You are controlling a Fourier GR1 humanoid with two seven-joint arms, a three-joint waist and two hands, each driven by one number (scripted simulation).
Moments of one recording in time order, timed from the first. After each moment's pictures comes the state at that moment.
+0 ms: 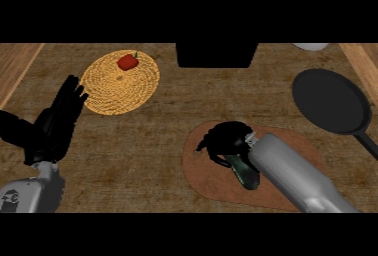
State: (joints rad) left arm -0.18 0.21 0.07 -1.60 0.14 0.09 0.25; right arm -0.69 -0.25 0.72 -0.99 1.06 0.51 -0.58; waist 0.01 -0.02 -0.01
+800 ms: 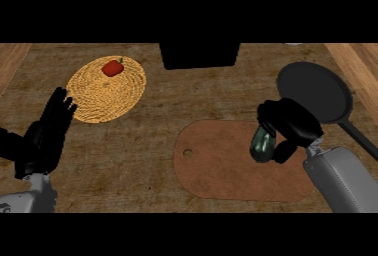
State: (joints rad) left arm -0.10 0.21 0.11 -1.60 0.14 0.10 0.22; right arm -0.40 -0.40 0.31 -1.33 1.00 0.16 -0.18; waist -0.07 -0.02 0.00
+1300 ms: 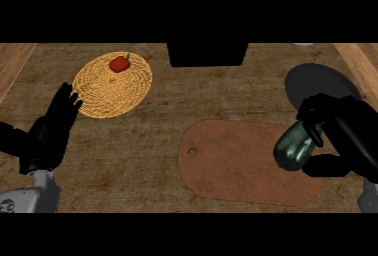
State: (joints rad) left arm -0.13 0.20 0.09 -1.61 0.13 0.09 0.23; right arm -0.22 -0.48 0.14 -1.92 0.94 0.22 0.02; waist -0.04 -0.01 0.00
